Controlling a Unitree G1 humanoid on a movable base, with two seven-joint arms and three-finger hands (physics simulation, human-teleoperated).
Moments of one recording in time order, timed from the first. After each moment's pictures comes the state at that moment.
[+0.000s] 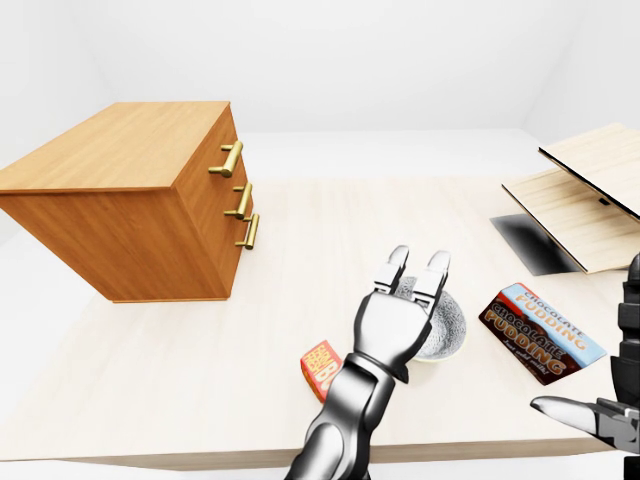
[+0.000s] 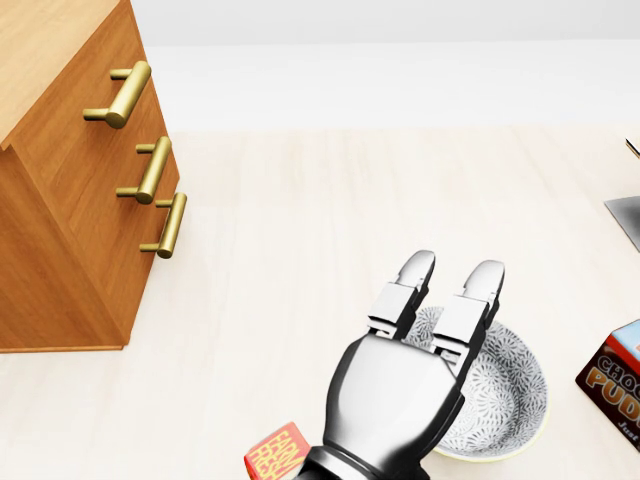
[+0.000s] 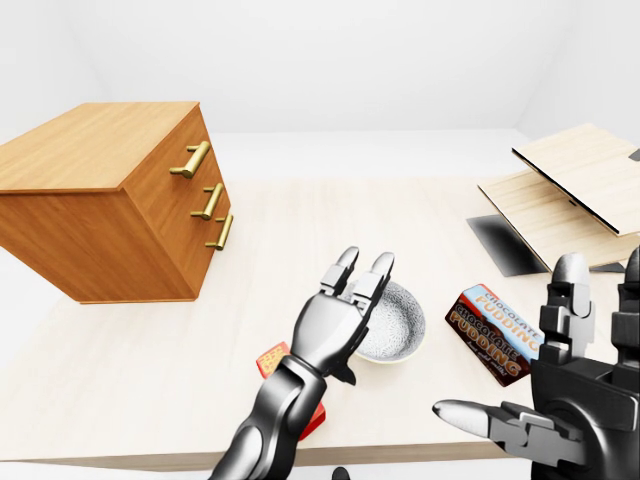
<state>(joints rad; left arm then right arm) -0.02 -0.24 -0.68 -0.14 1.35 0.09 -0.09 0.39 0.25 -0.67 -0.98 0.49 0.09 0.37</state>
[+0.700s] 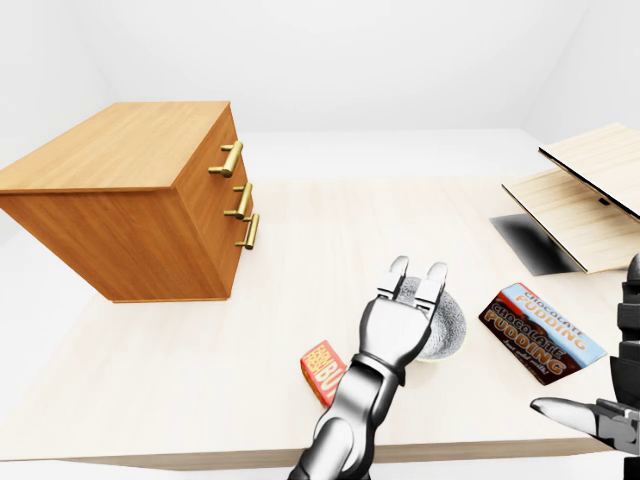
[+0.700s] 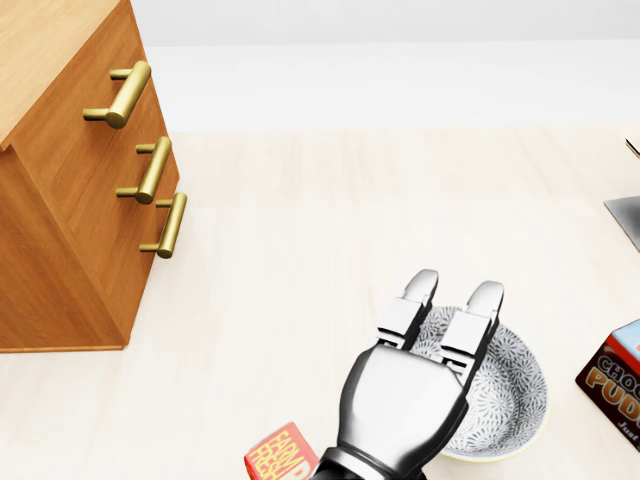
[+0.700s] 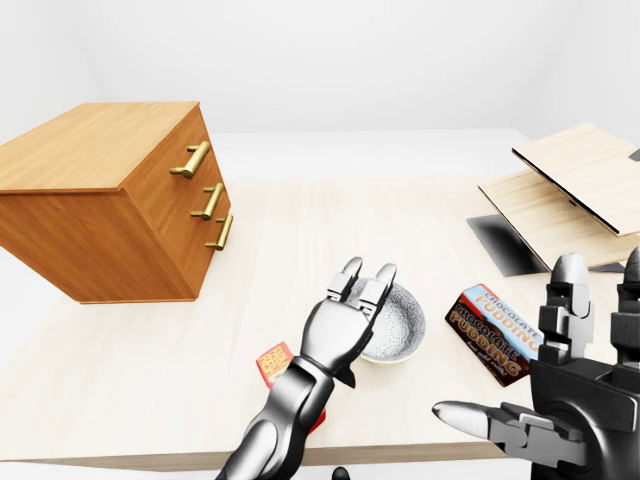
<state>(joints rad) -0.05 -0.27 -0.66 0.01 1.40 0.09 -0.05 0.39 0.25 -0.67 -0.98 0.49 0.09 0.37</state>
